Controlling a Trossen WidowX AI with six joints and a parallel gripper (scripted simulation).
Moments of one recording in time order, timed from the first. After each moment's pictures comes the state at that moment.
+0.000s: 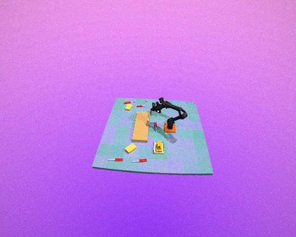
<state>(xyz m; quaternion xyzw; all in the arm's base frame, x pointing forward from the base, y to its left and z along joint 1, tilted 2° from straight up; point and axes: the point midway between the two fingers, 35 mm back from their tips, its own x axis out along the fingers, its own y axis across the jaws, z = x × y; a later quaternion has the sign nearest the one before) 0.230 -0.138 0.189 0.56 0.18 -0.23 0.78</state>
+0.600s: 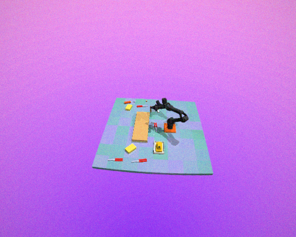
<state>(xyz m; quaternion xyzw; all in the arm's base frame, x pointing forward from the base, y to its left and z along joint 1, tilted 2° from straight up) 0.235 -0.125 0.229 0.21 0.10 -0.09 0.97</state>
